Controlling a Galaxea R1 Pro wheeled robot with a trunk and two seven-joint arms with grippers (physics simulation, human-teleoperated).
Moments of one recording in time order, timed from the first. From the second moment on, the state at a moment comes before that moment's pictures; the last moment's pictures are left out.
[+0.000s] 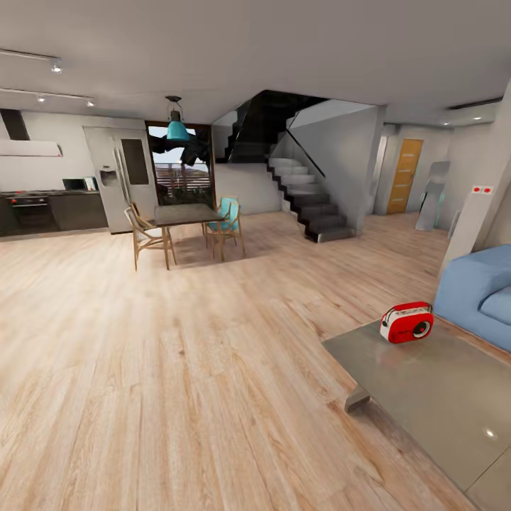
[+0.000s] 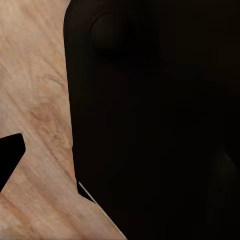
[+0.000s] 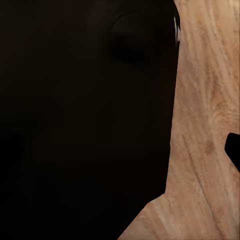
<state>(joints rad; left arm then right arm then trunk) 0.00 0.00 0.00 0.00 0.00 0.00 0.00 0.00 0.00 0.00 0.00 0.00 0.00 0.00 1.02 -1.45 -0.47</state>
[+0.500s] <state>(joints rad) 0.00 0.01 0.00 -0.03 0.00 -0.04 0.00 0.00 0.02 0.08 0.00 -0.01 -0.02 0.00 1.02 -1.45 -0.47</state>
